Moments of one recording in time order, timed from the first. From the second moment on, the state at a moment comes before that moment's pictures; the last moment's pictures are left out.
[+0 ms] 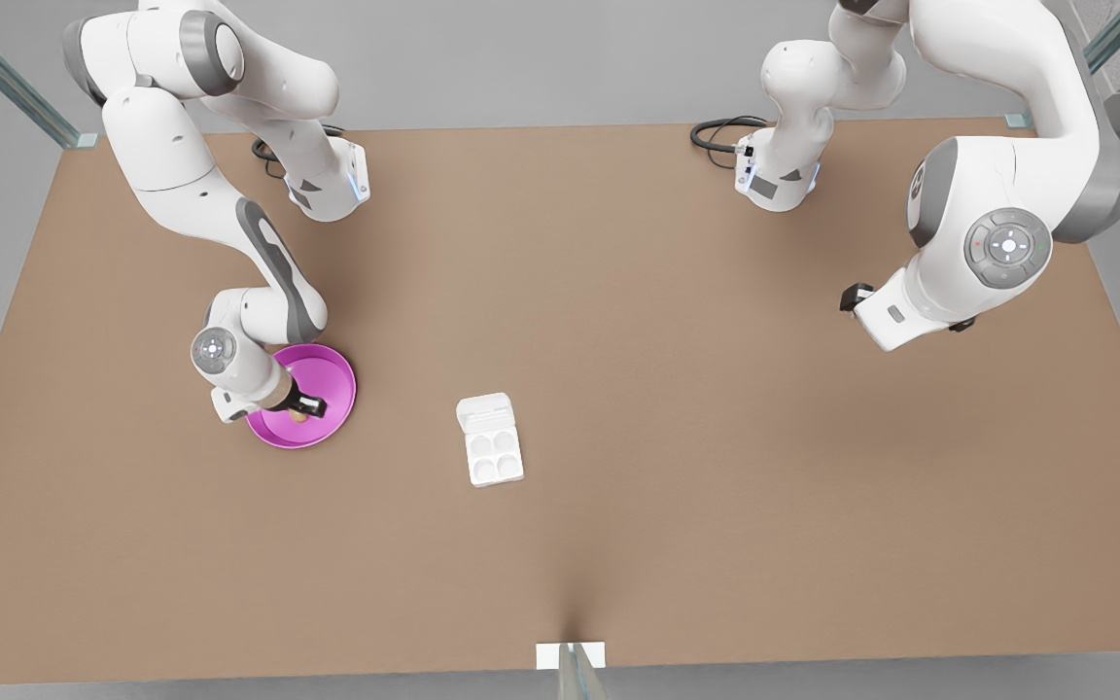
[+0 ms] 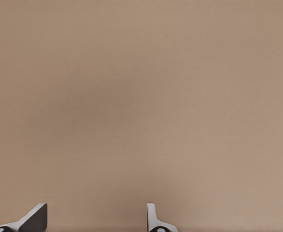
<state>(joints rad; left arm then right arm) -0.17 0.18 -0.02 -1.45 0.16 1.36 0.11 -0.08 0.42 0.10 -2.28 -0.02 2.68 0.29</state>
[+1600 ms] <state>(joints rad) -0.17 0.18 -0.02 -1.43 0.19 1.37 0.04 0.45 0.74 0.14 -1.40 0.03 2.09 0.46</state>
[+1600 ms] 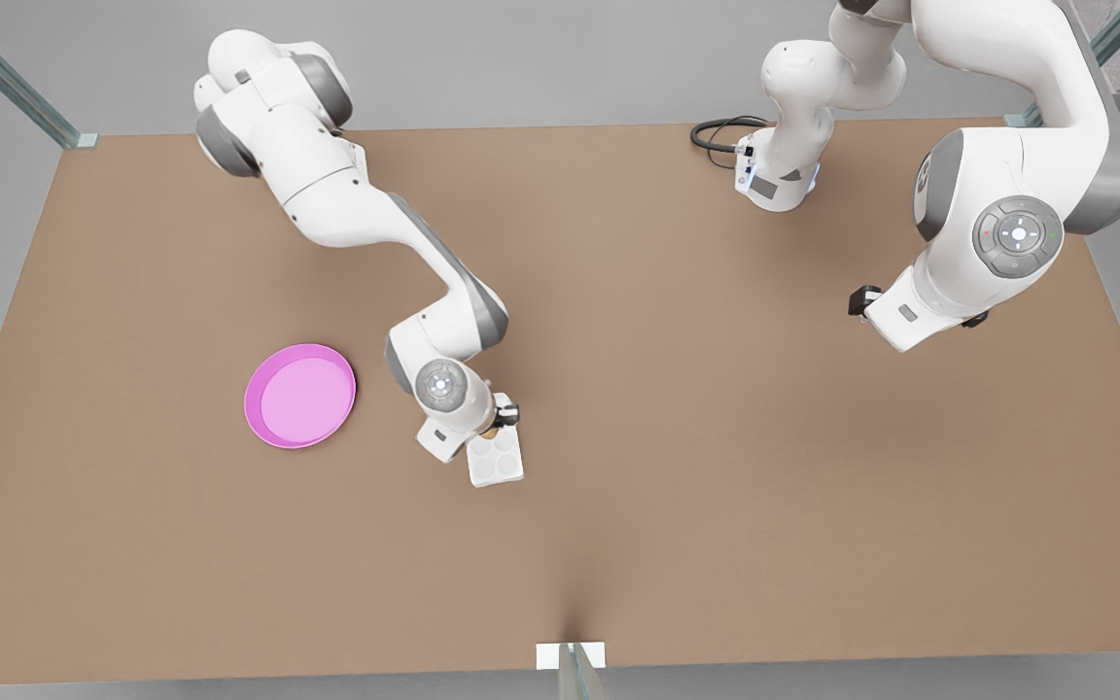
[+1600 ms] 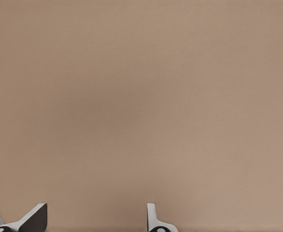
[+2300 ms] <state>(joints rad) -0.17 0.18 -0.02 -1.43 0.20 1.37 0.03 0.12 0.33 0.08 -1.37 -0.04 1.88 0.43</state>
